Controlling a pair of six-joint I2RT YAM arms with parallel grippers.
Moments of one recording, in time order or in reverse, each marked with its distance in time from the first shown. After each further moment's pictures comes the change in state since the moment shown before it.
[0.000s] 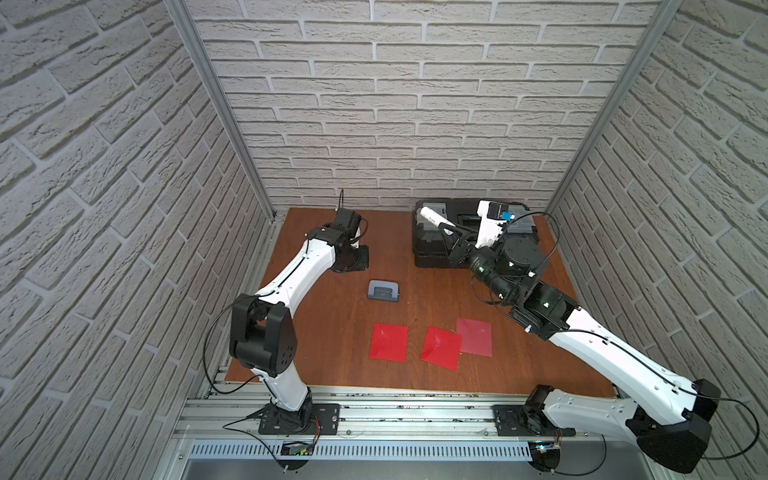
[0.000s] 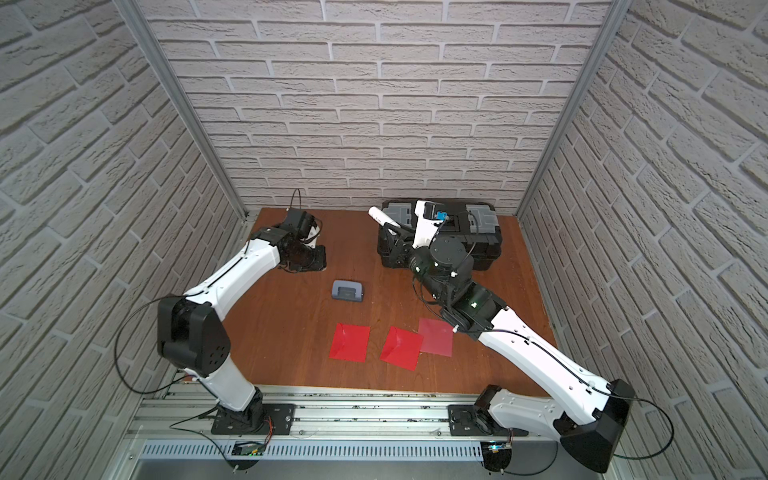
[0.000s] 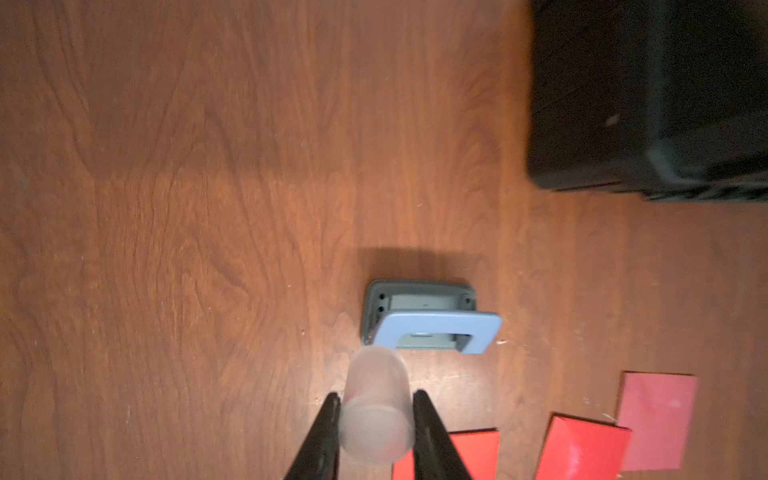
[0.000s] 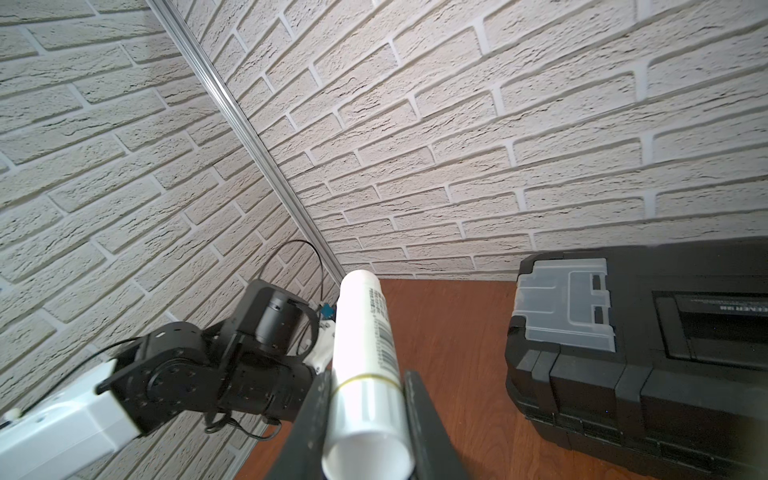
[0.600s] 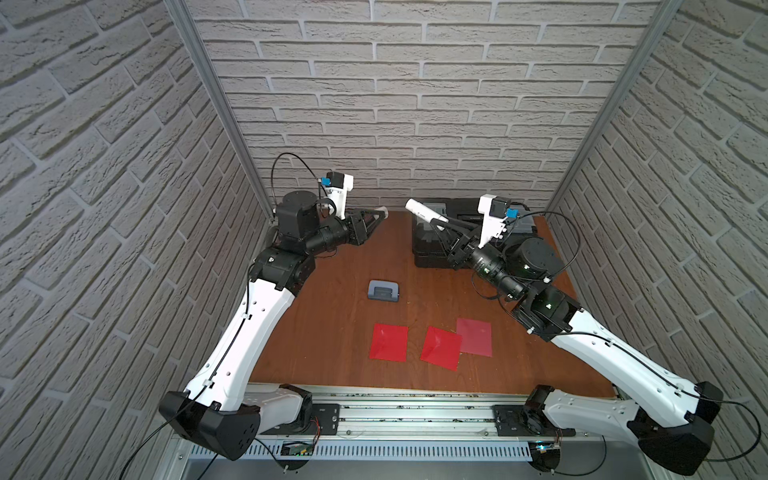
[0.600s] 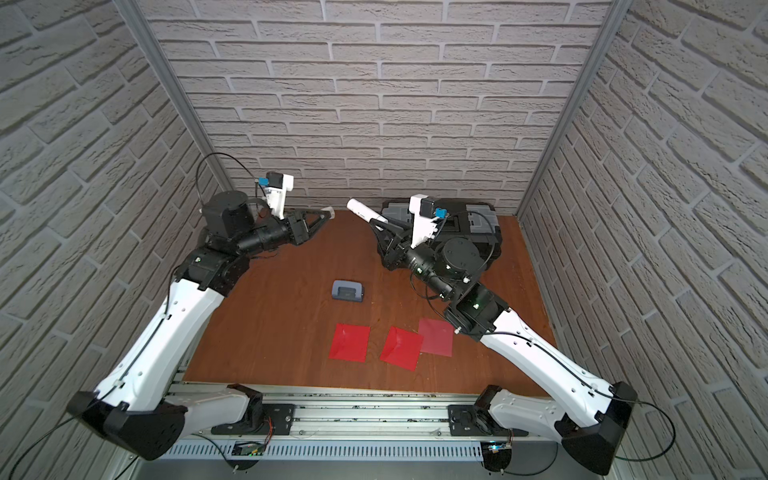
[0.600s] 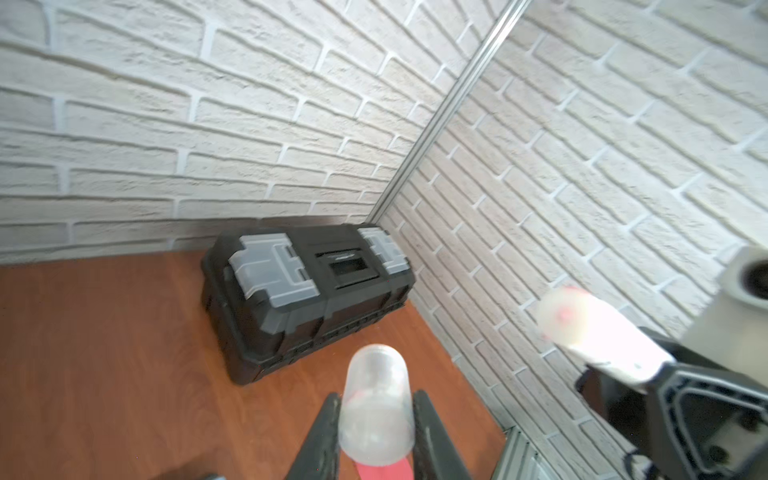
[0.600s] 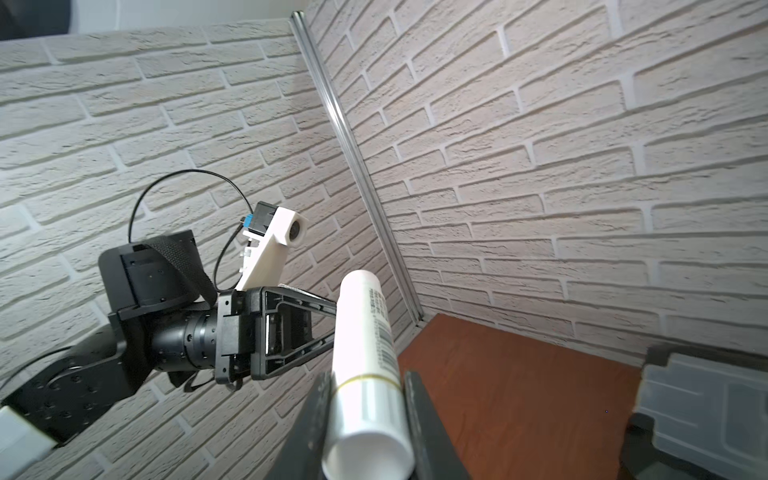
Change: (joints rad) left arm 0.000 -0.436 -0.084 0.582 0.486 -0.155; right arm -0.001 -0.013 -0.010 0.222 -0.279 -0.065
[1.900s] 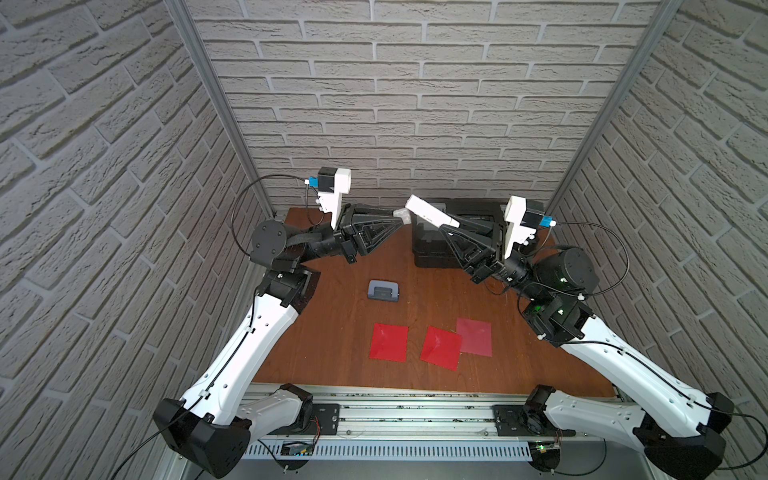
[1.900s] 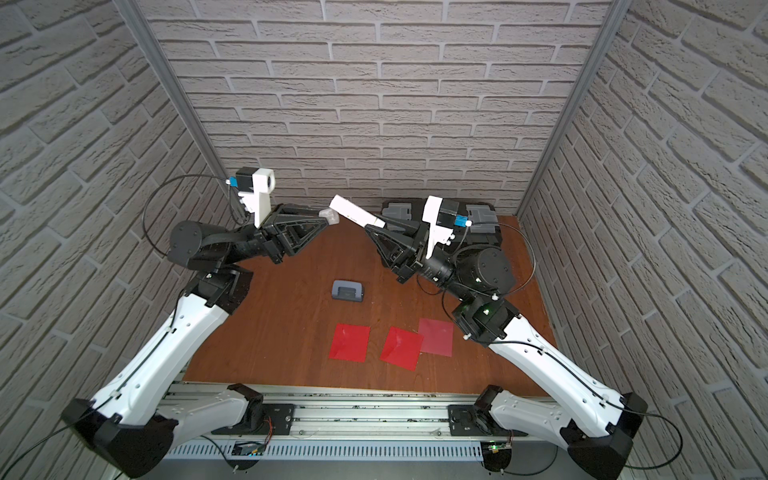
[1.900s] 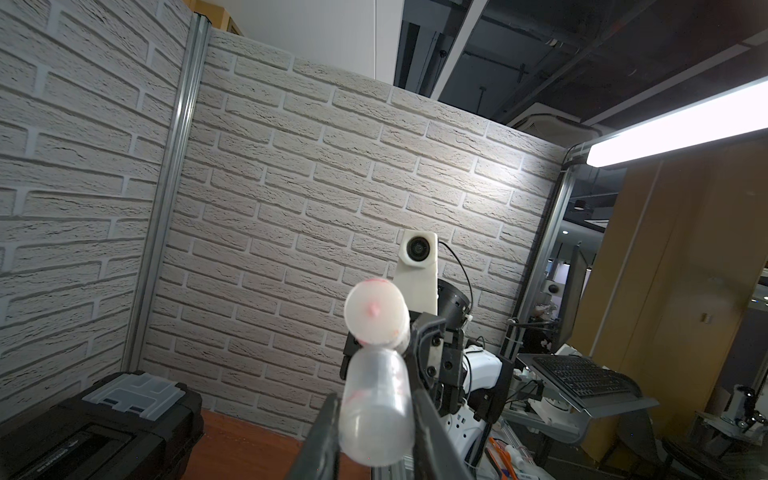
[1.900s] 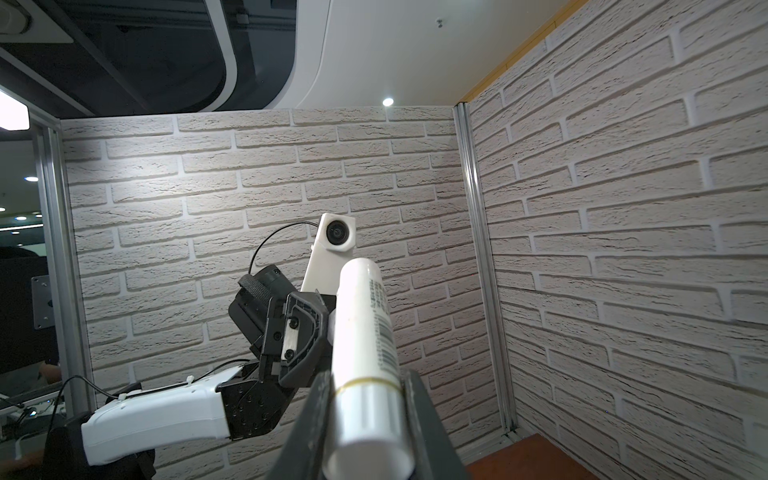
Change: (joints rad) left arm -0.091 -0.068 -0.156 0.876 0.402 -0.378; right arm -0.001 -0.055 -0.010 0.240 -0.313 -0.056
